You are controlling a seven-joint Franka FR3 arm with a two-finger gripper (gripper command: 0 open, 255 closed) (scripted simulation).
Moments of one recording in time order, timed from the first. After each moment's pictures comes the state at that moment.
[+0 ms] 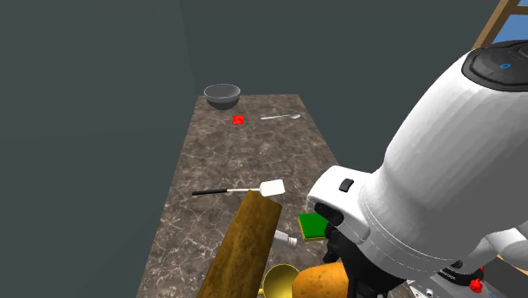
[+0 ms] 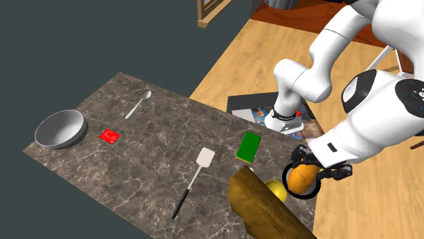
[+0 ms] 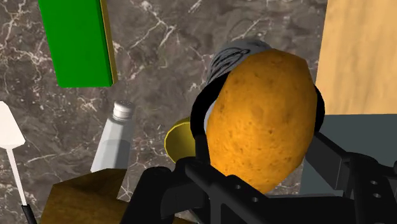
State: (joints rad) arm 0.54 -0.64 0.64 -2.49 0.33 1.97 -0.03
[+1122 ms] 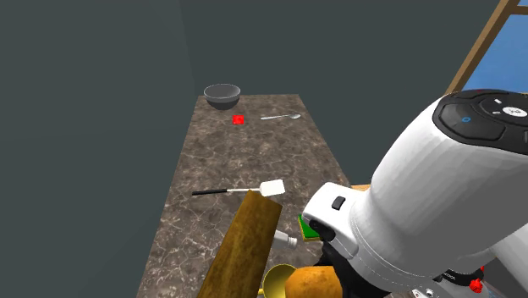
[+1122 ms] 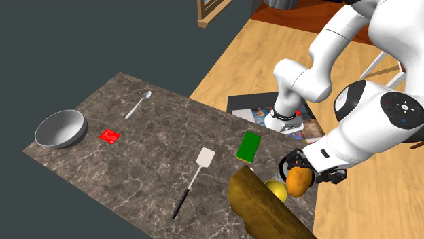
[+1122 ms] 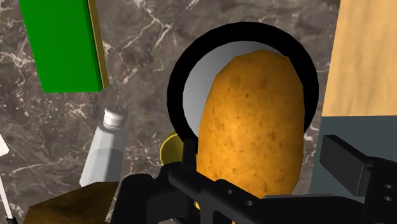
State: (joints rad) arm 0.54 -0.61 0.67 -2.54 0.34 2.05 -0.02
